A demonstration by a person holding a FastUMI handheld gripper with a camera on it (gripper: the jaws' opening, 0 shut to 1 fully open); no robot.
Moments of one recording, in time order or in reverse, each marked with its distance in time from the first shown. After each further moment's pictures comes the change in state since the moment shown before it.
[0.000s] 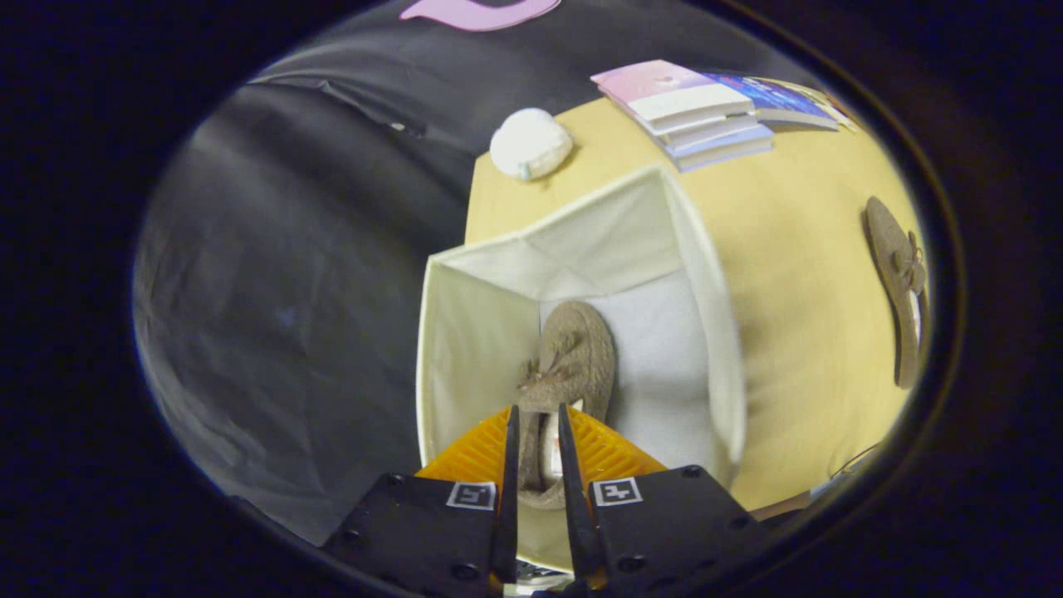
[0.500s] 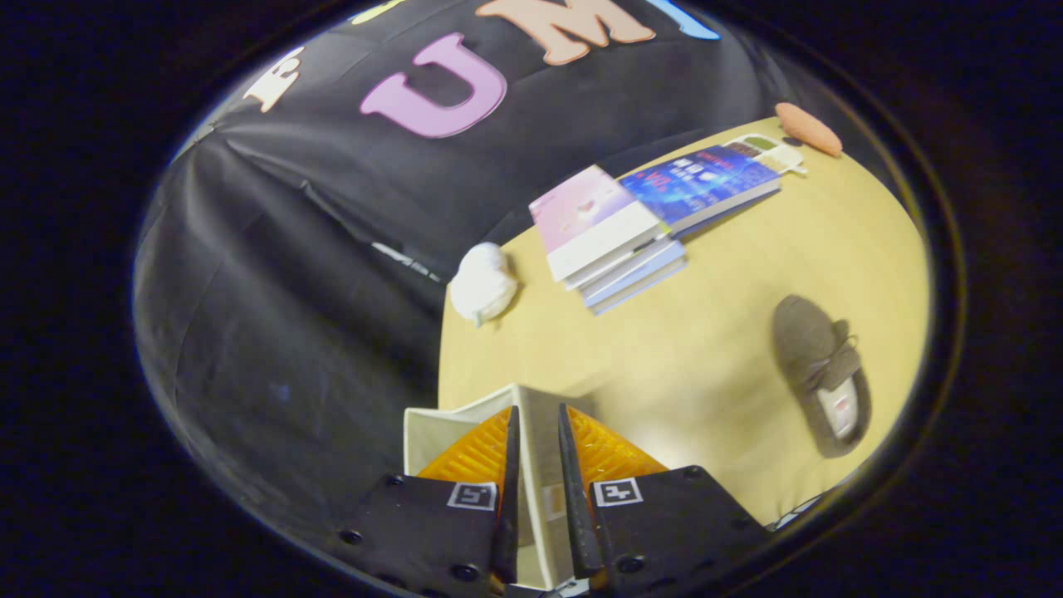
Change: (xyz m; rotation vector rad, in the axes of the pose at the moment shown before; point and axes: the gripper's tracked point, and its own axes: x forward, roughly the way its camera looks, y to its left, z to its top) arm -0.093 -0.104 0.125 0.096 -0.323 -0.080
